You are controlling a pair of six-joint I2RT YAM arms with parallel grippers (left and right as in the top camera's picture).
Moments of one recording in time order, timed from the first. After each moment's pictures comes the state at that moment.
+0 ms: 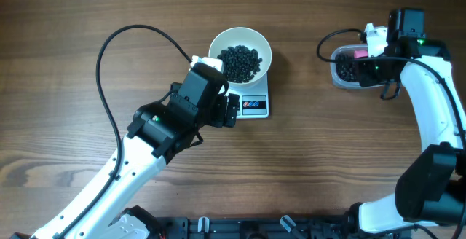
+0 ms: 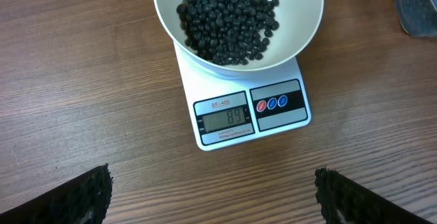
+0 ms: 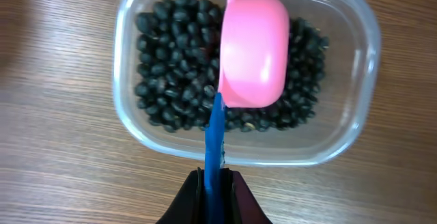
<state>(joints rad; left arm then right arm) -0.63 1.26 1.11 -0.80 -0.17 -0.35 -0.13 1.68 1.33 -0.92 -0.02 -0.28</state>
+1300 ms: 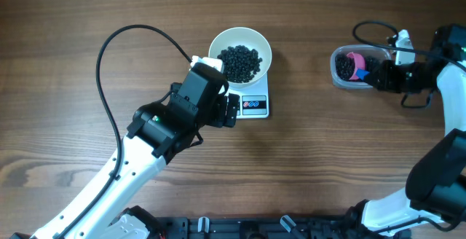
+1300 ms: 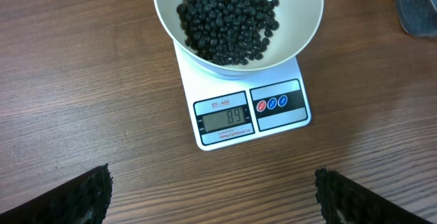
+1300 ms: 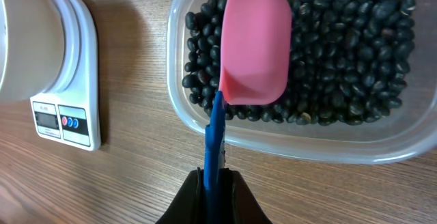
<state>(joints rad) -0.63 1.26 1.11 -0.80 -0.17 -0.35 -0.40 1.75 1.33 -1.00 -0.55 -0.35</state>
